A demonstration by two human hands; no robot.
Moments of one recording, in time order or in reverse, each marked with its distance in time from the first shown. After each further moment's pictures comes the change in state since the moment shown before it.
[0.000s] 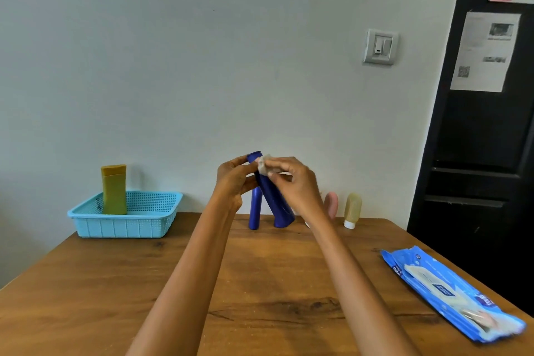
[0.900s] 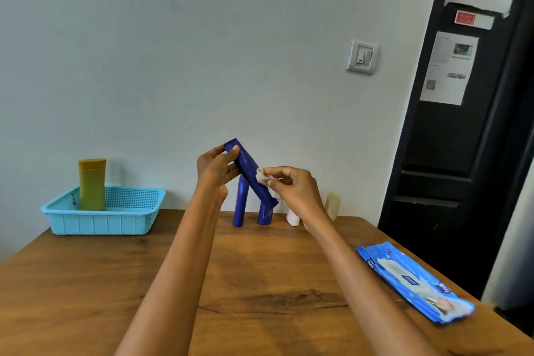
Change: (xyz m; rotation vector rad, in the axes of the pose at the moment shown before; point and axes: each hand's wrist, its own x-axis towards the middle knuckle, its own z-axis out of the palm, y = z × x) left_hand 0.000 0.015 -0.007 -0.125 0.107 0.041; right_hand -0.019 -0.021 -0.018 0.002 -0.054 0.242
